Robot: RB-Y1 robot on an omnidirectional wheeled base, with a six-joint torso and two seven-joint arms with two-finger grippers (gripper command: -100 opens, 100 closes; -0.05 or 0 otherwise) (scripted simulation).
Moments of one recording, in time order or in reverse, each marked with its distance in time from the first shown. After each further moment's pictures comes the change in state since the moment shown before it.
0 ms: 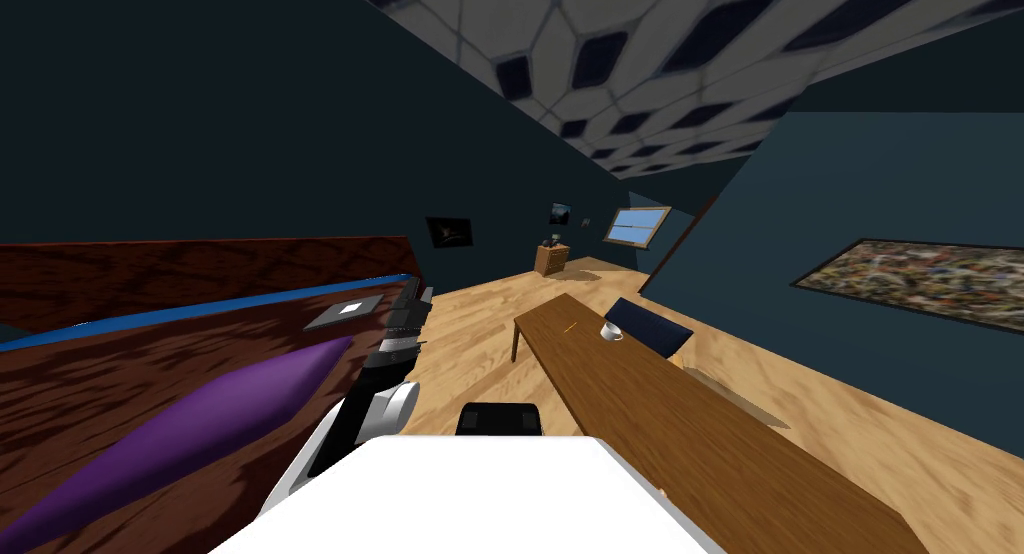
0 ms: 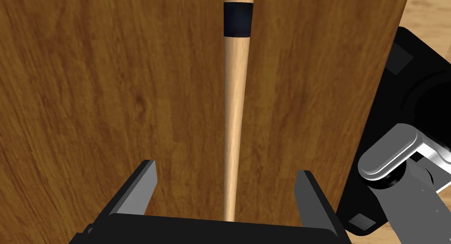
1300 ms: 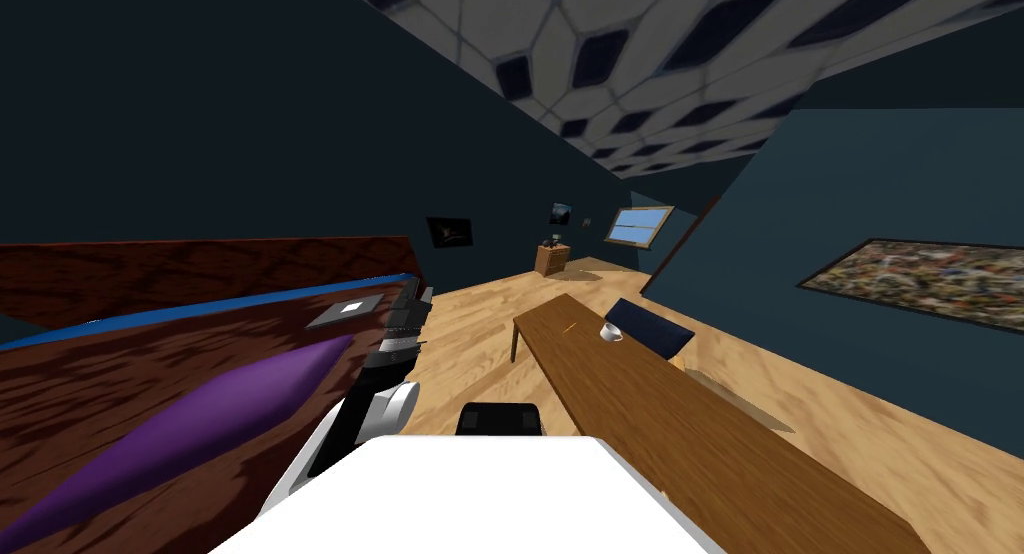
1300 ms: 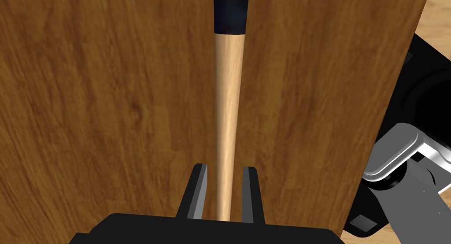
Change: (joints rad) left arm 0.000 0.000 0.000 0.000 0.000 0.000 0.000; right arm 0.007 0.025 0.006 -0.017 0.005 0.040 -0.016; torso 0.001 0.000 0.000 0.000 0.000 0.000
